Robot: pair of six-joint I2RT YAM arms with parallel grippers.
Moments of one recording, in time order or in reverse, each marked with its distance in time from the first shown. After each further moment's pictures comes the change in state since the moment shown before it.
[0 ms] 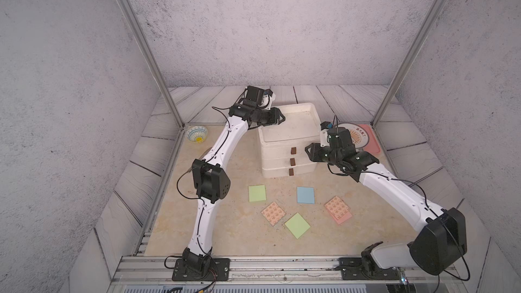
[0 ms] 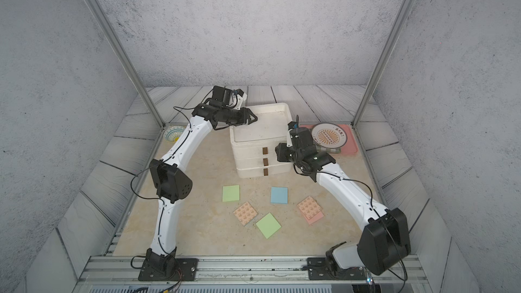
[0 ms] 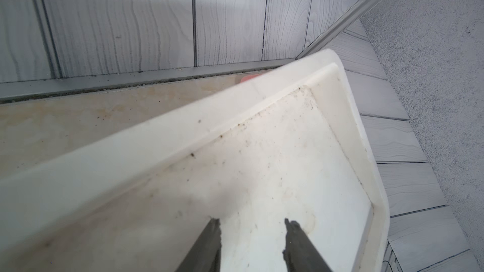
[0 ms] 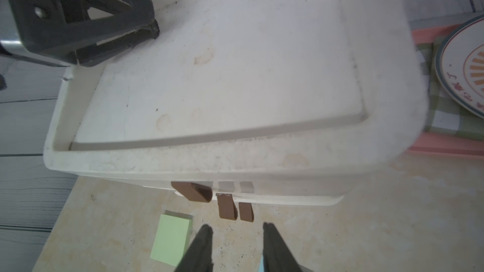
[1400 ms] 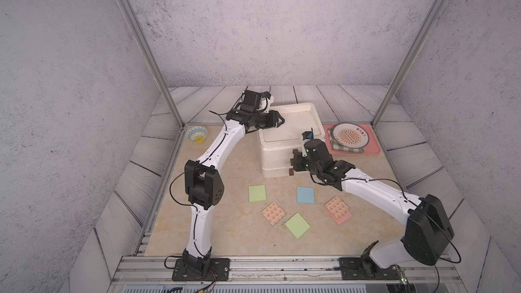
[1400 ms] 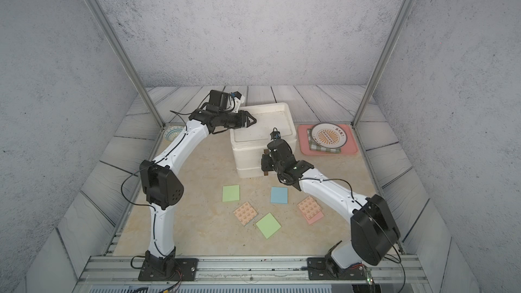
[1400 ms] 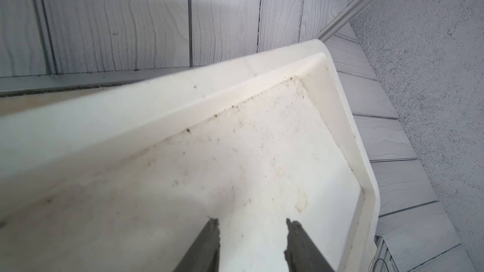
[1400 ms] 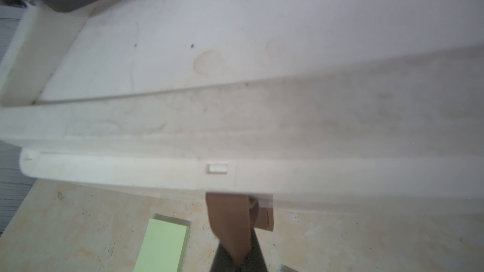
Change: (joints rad) left arm 0.000 -0.110 -0.216 0.140 0.012 -0.031; right arm 0.176 0.048 -0.092 0.143 0.219 0.037
